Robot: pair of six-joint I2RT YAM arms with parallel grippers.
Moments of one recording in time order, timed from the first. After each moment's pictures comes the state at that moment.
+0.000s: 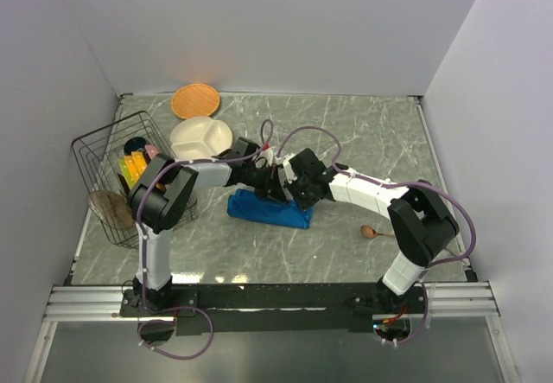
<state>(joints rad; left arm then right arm) -0.54 2.00 1.16 -0.03 0.89 -0.55 0.67 1.66 1.02 -0.43 -0.05 -0.01</state>
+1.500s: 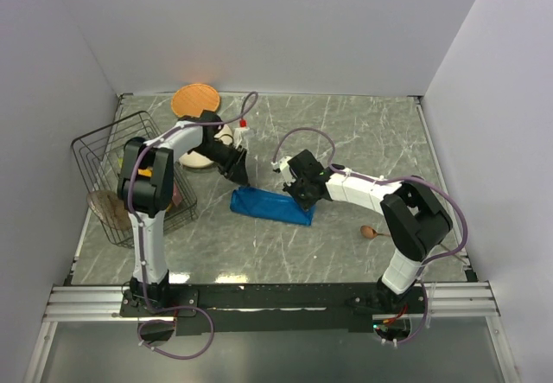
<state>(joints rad) -0.25 2.10 1.57 -0.92 0.97 0.56 0.67 1.71 1.02 -0.40 -0.02 -0.15</state>
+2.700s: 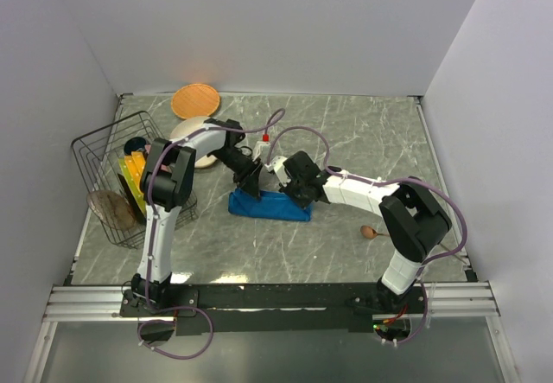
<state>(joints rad) -0.37 2.28 1.72 -1.08 0.94 0.76 0.70 1.71 1.02 -0.34 0.04 -0.22</state>
